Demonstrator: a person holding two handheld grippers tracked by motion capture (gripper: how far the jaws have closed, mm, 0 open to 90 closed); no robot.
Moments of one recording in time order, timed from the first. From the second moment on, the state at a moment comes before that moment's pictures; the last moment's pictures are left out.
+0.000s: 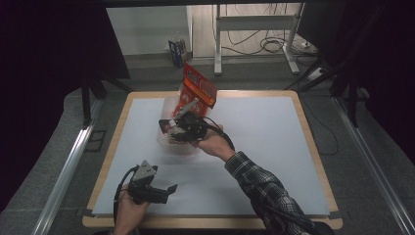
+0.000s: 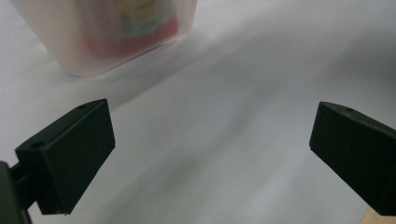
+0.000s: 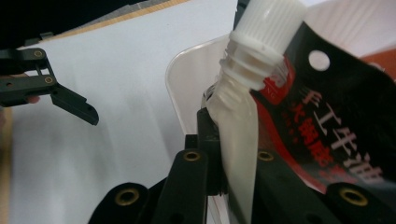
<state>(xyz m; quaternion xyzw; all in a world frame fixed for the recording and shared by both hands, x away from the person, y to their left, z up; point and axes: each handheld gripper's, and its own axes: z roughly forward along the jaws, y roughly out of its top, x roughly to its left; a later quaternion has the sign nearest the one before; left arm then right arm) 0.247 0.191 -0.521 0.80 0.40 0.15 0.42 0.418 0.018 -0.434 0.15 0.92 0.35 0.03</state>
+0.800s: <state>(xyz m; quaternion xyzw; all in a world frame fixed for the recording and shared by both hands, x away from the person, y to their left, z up) 0.247 0.190 -0.523 0.80 0.40 0.16 0.42 0.411 0.017 -0.430 0.15 0.92 0.37 0.07</state>
